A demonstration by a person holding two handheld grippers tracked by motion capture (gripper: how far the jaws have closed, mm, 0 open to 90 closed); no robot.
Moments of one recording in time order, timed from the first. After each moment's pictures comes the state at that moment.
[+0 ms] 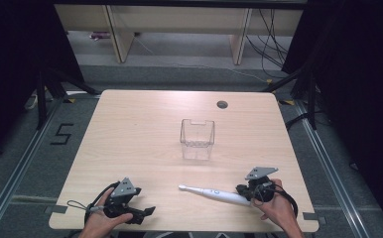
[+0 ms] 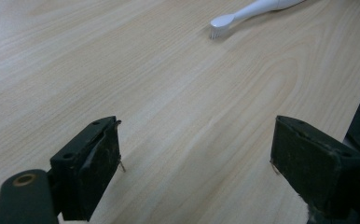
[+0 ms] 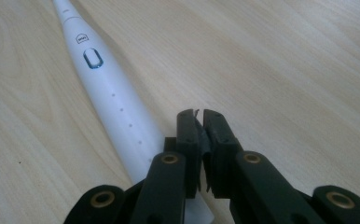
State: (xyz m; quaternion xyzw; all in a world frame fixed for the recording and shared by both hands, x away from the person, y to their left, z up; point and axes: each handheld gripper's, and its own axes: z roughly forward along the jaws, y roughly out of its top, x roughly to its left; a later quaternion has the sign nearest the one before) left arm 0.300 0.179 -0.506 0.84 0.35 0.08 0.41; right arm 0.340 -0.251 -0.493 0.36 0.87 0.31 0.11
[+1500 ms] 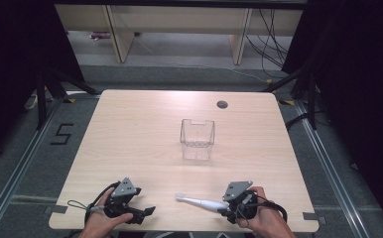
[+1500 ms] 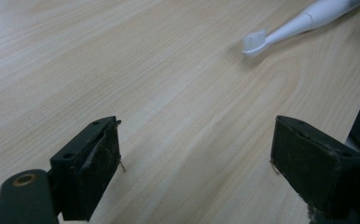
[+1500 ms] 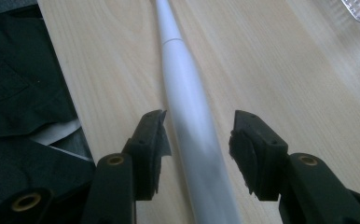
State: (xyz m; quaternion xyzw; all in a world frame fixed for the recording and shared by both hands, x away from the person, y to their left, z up) left arm 0.301 0.180 -0.506 0.84 0.34 0.08 0.41; right arm 0.300 -0.192 -0.468 0.21 0.94 0.26 0.10
